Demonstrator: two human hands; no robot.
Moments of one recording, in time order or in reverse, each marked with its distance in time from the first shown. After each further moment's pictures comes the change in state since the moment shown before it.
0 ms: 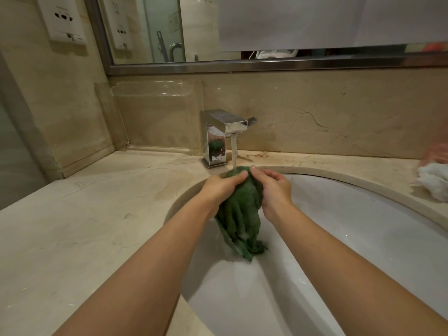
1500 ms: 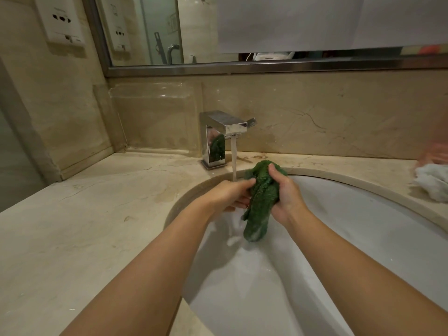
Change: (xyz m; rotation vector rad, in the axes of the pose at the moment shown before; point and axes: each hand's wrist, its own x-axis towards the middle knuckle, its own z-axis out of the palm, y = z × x) left_hand -0.002 -0.002 0.004 0.263 -0.216 0.050; right_hand 0.008 -0.005 -0.023 0.177 -0.203 0.101
